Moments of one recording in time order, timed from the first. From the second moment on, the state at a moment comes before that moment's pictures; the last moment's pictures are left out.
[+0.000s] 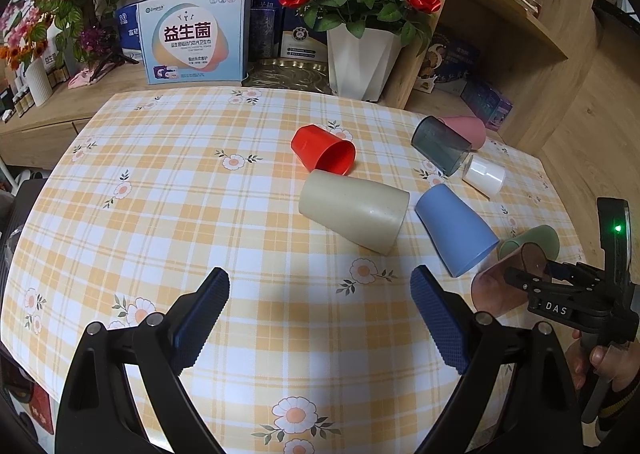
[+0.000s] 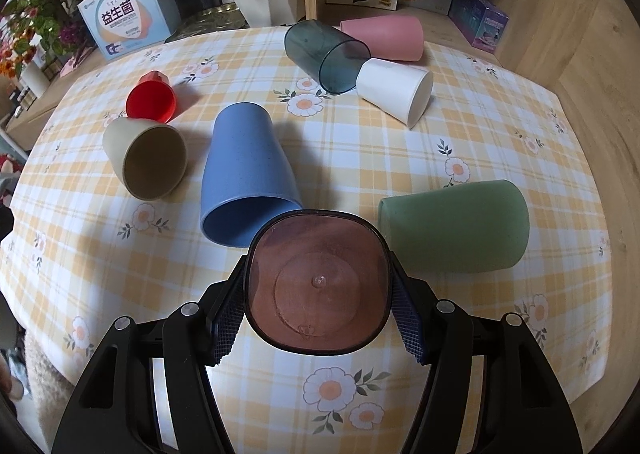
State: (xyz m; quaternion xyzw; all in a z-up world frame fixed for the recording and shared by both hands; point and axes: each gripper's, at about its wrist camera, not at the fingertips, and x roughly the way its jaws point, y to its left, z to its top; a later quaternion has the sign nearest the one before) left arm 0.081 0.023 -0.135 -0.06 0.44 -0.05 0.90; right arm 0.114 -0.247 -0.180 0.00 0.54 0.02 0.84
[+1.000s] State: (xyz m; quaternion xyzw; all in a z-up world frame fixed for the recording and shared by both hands) left arm 0.048 0.001 0.035 -0.01 0.24 -0.08 0.97; right arm 0.056 -0.282 0.017 0.04 0.29 -0.02 0.96
